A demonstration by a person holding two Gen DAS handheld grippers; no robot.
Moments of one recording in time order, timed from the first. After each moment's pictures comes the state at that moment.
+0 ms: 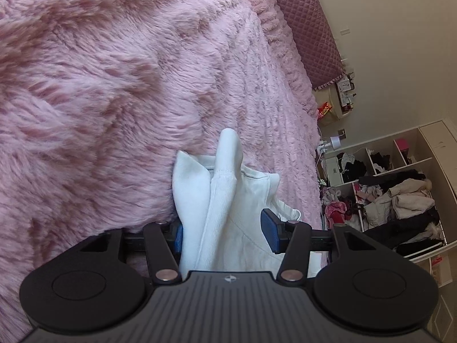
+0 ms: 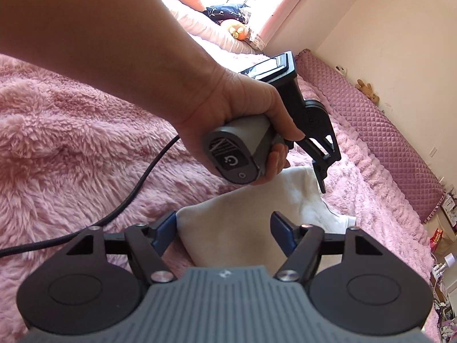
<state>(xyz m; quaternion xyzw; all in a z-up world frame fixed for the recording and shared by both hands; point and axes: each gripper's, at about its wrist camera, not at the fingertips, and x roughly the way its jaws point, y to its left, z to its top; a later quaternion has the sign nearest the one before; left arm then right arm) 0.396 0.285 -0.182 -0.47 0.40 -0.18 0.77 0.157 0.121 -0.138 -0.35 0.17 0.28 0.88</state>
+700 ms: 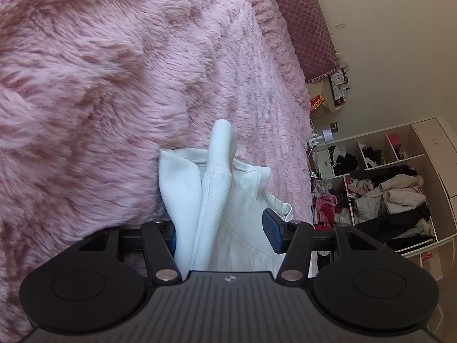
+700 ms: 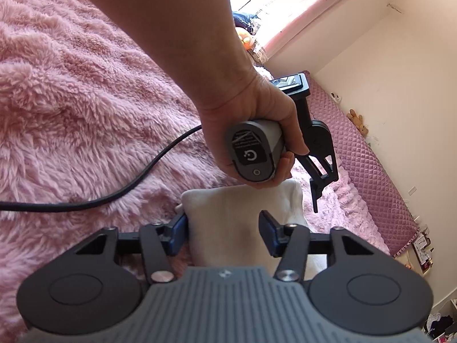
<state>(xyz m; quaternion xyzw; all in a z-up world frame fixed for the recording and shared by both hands) 0.405 0.276 -0.183 -0.48 0.41 -0.20 0.75 0.144 0.115 -0.151 -0.43 0.11 0.26 0.86</state>
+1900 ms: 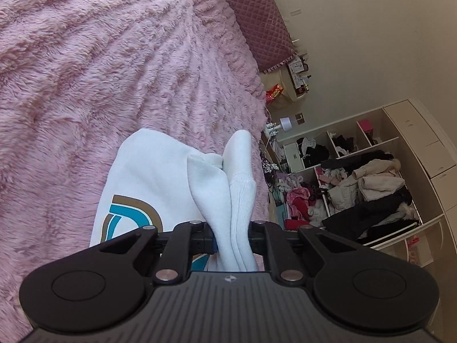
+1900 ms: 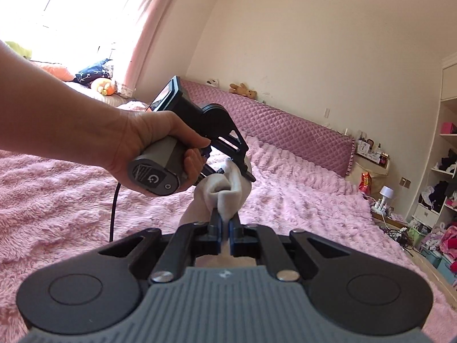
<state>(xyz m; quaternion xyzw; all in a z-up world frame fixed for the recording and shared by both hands) 0.416 0.116 -0.082 -0.47 0.36 -0.25 0.77 0.143 -0.071 -0.033 -0.15 0.09 0.09 0.98</state>
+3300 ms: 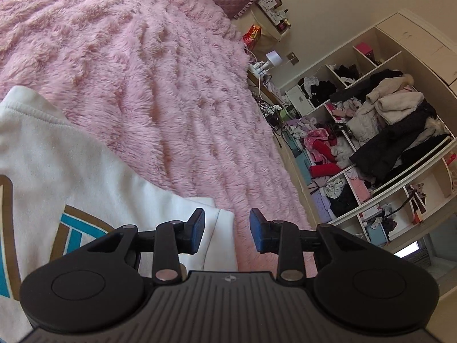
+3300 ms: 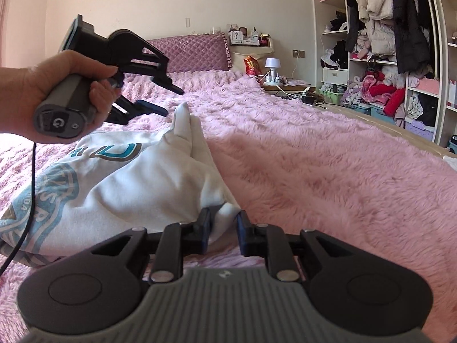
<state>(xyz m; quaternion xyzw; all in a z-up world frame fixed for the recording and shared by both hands) 0.407 -0.103 -0.086 -0.30 0.38 -0.29 0.82 0.164 -0.307 -0.146 0.05 0.23 -0.13 0.96</state>
